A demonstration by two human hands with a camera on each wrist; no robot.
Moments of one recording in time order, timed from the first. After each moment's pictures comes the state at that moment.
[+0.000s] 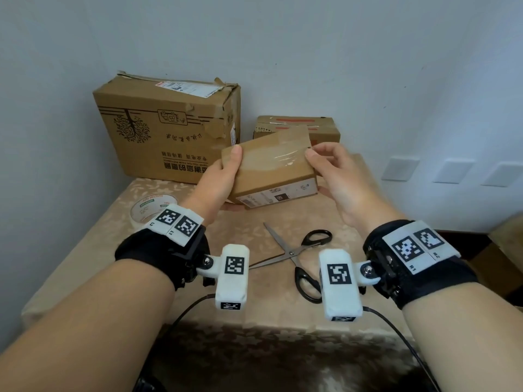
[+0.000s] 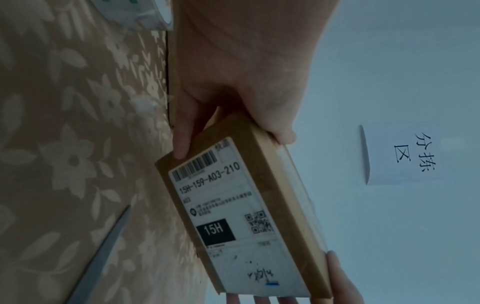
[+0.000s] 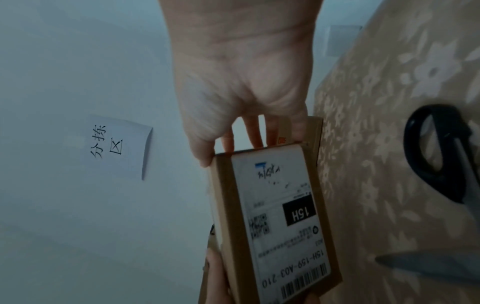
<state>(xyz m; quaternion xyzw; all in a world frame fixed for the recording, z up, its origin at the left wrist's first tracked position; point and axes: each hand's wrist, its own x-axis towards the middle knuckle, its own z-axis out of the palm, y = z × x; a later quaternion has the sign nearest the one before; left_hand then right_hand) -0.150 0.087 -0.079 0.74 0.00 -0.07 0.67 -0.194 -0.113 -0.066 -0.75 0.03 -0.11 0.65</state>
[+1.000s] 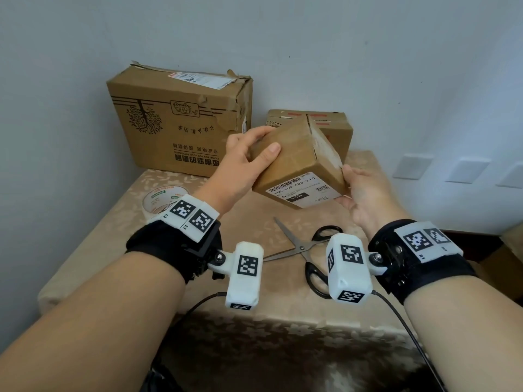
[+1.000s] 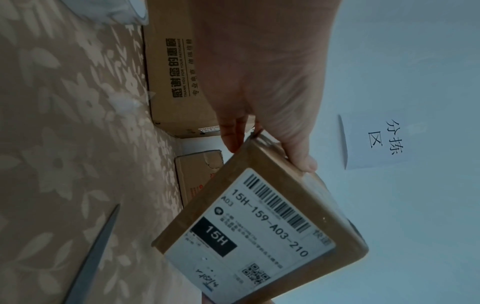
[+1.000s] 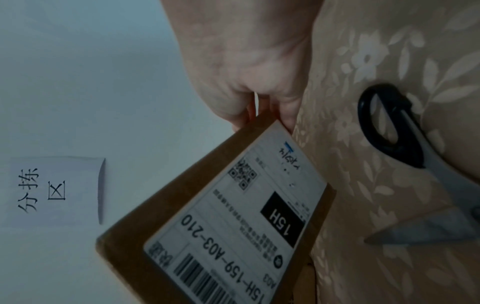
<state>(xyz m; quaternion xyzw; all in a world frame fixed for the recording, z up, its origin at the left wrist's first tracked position) -0.155 0.084 -0.071 0.77 -0.20 0.03 0.60 -0.178 -0.124 -0.091 -0.62 0.25 -0.13 0.73</state>
